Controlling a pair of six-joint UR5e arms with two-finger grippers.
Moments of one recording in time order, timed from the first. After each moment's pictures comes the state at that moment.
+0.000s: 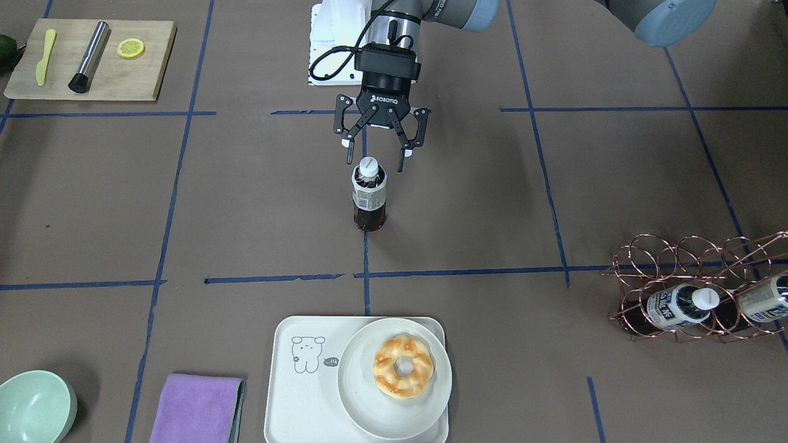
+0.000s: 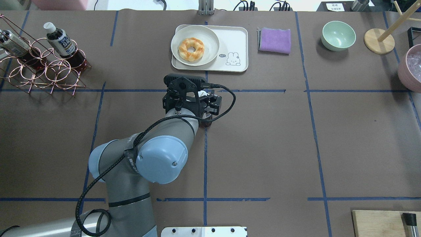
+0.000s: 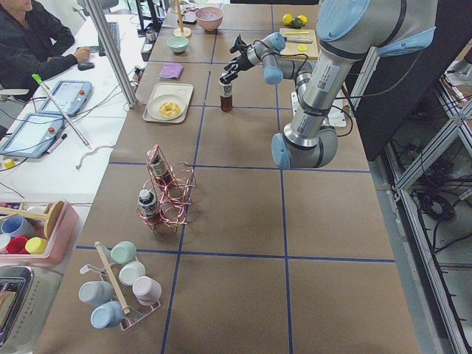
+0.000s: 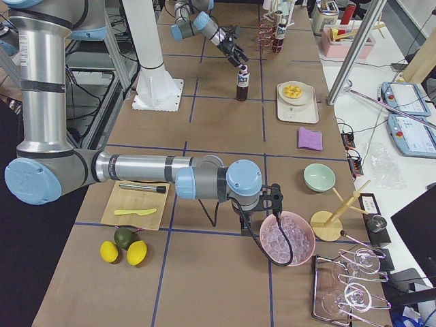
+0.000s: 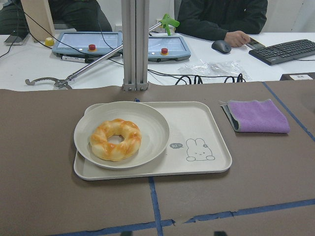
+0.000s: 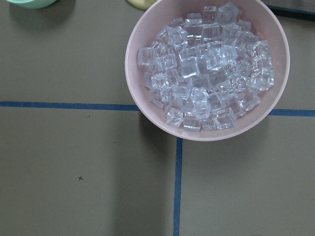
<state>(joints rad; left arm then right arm) -0.31 -2.26 -1.82 -1.82 -0.98 -1.14 1.65 -1.63 1.66 -1.54 2.47 -0.05</state>
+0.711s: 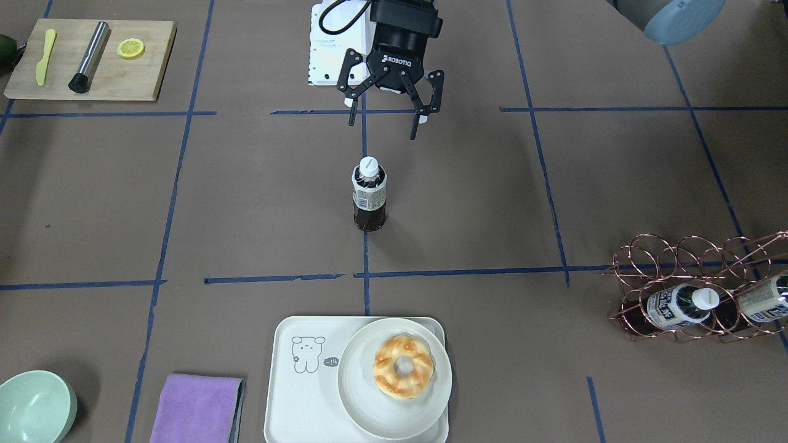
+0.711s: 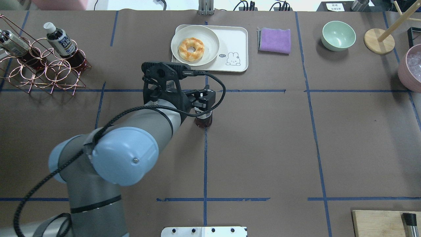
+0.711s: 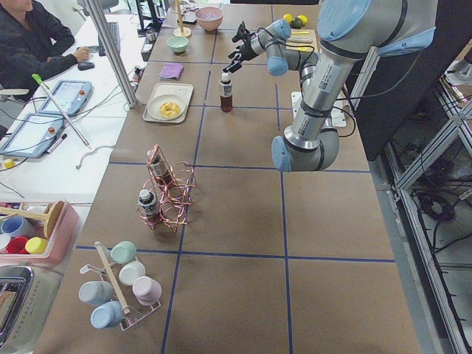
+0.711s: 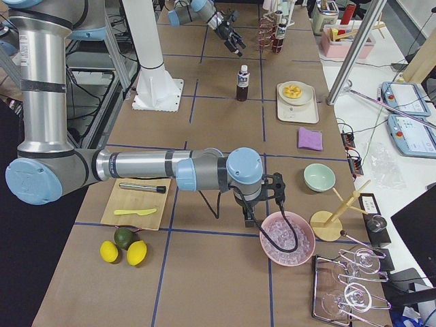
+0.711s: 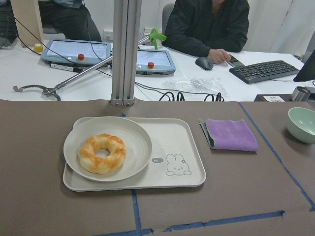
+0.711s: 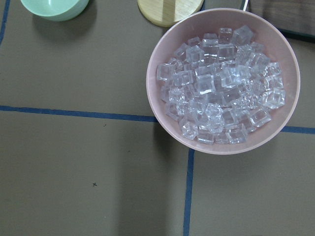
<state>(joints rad) -0.36 -2.20 -2.05 -1.70 -1.10 -1.11 1.65 -1.62 1.73 -1.54 2.47 -0.04</state>
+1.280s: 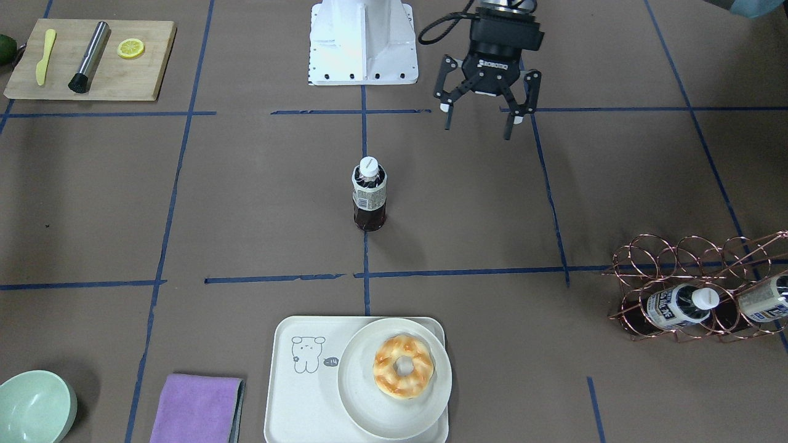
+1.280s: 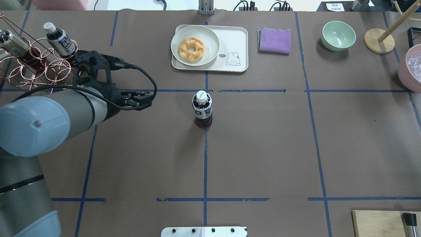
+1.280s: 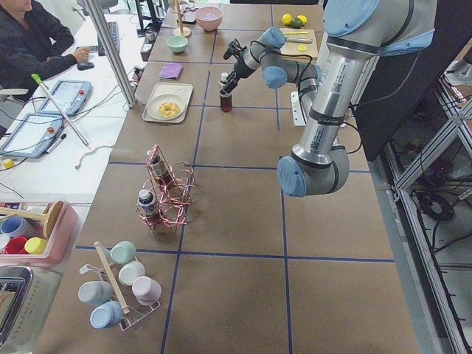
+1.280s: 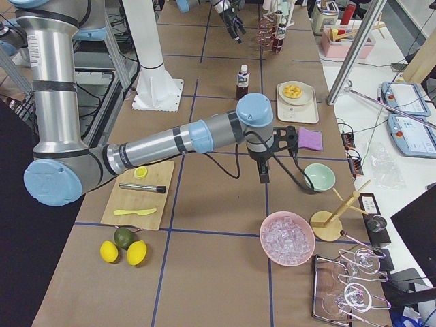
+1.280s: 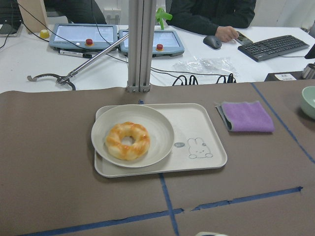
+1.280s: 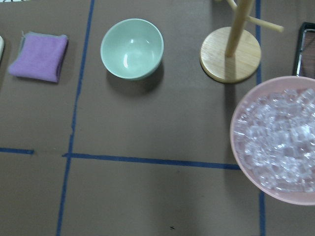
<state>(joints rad) -0.53 -1.90 -2.22 -1.64 -1.38 -0.98 1.55 -1.50 1.90 -1.55 2.46 0.28</state>
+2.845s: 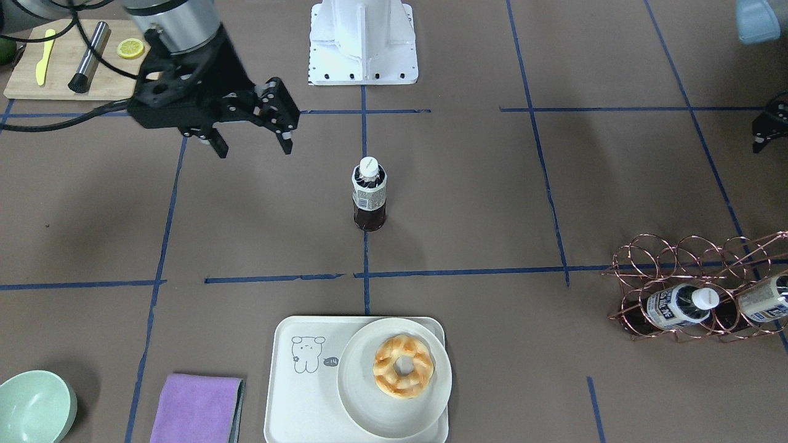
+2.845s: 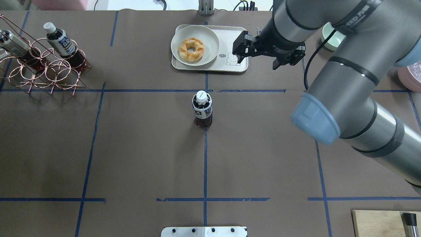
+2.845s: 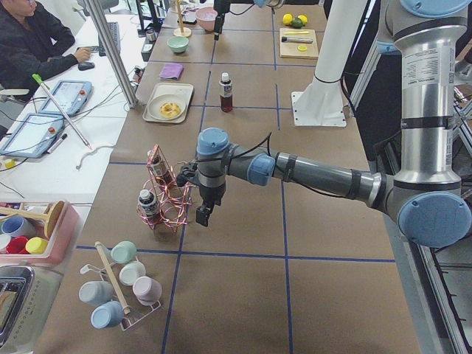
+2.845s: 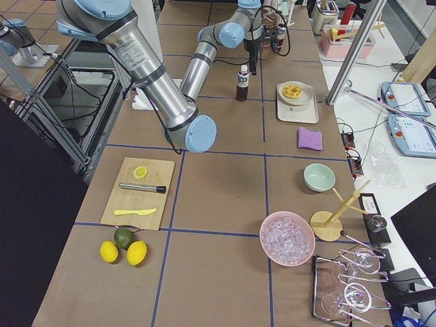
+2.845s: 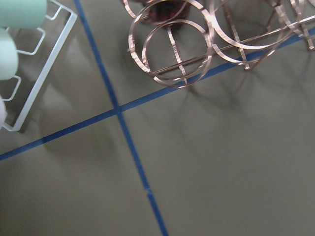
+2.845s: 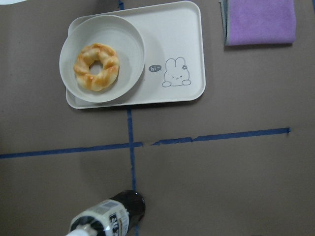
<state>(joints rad) -1.37 -1.47 -1.85 -1.65 -2.17 0.06 0.78 -0.82 1.96 -1.84 2.00 1.17</state>
